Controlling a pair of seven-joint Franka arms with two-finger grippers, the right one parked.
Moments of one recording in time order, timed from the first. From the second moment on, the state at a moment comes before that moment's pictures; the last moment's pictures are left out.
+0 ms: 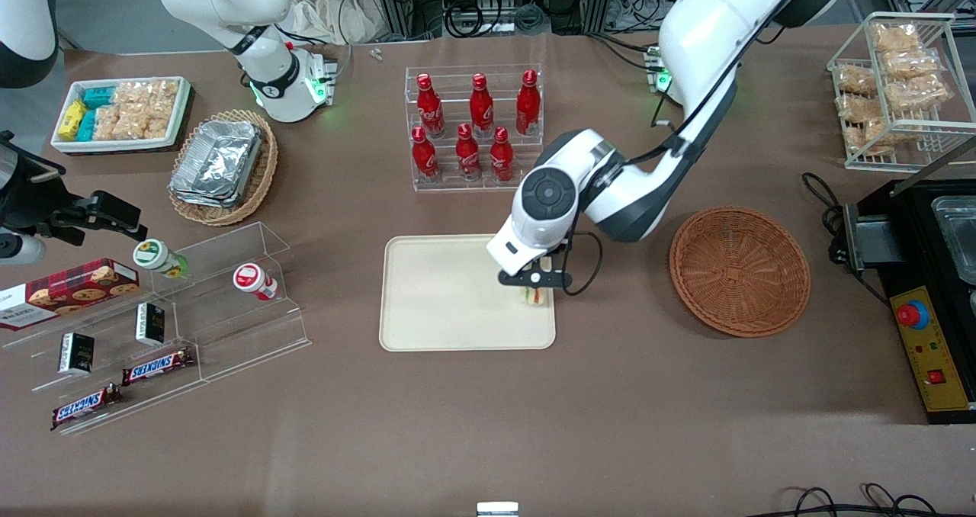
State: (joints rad) arm -0.34 0.67 -0.45 -1.49 0.17 2.02 -0.74
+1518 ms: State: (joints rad) arm -0.21 0.45 -0.44 -1.41 0.18 1.77 -0.76
